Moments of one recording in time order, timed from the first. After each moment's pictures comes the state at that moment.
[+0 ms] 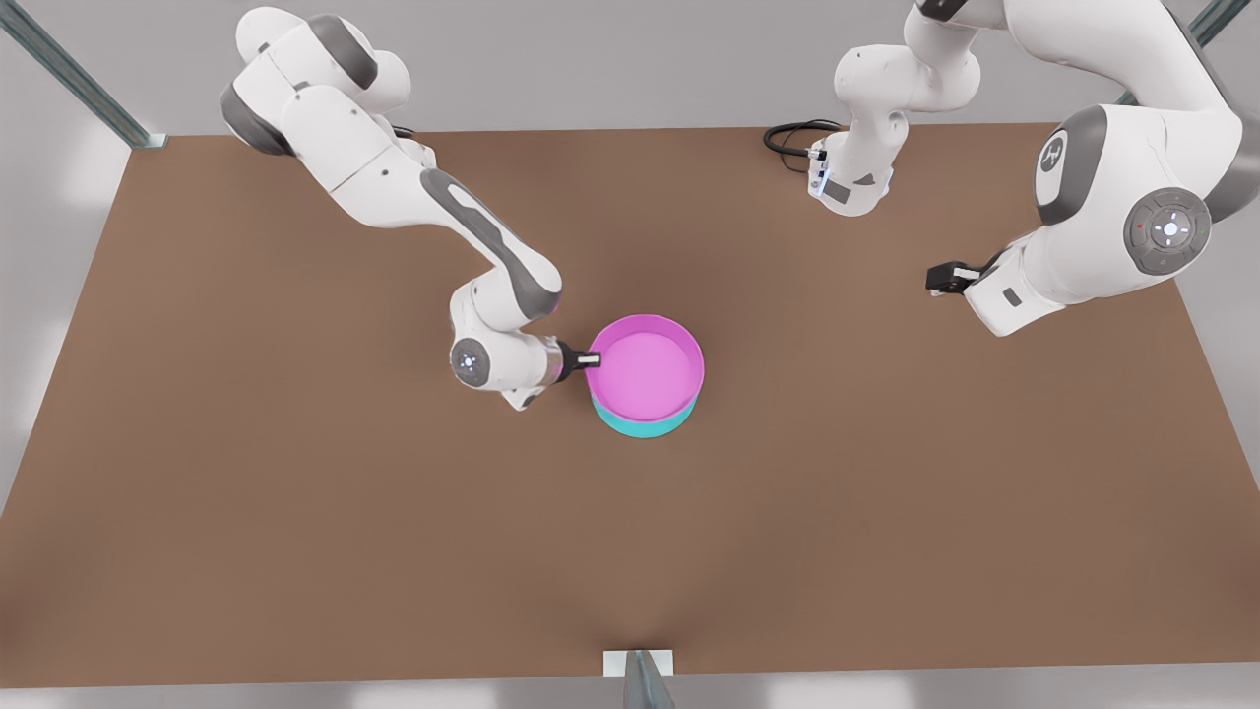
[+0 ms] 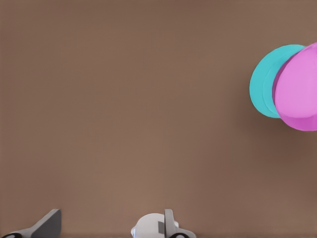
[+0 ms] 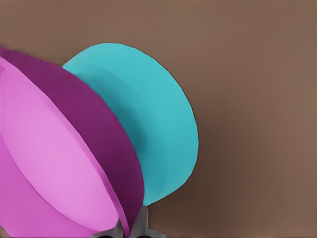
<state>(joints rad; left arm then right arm) -0.09 0.18 -0.04 -1.34 0.01 1.19 0.06 0.19 0.60 0.48 -1.83 0.48 2.32 0.33</state>
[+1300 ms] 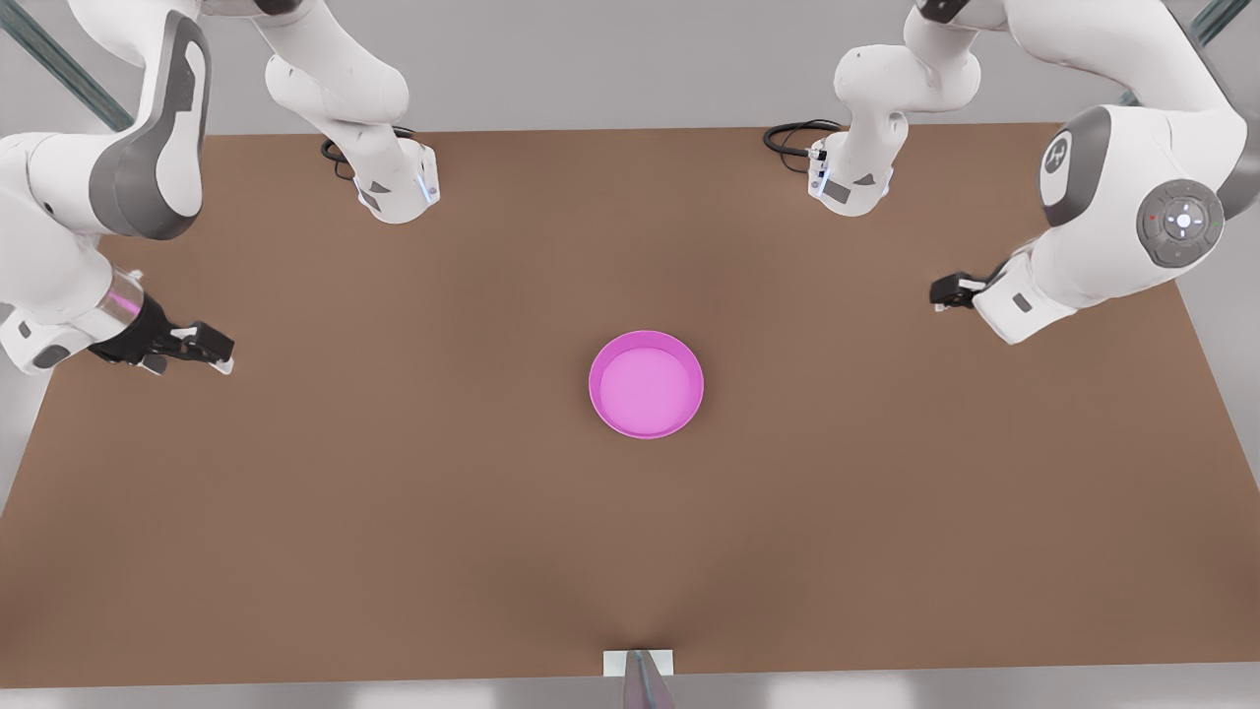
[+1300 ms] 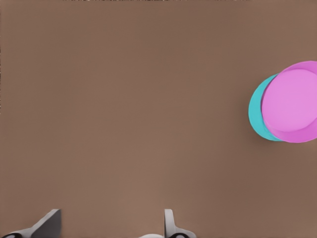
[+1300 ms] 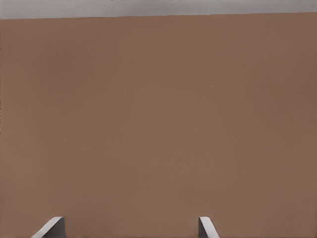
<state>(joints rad) -0.09 0.19 -0.03 -1.33 0.00 1.27 0.03 -0.20 0.09 0.13 -1.55 0.01 1.69 -0.07</state>
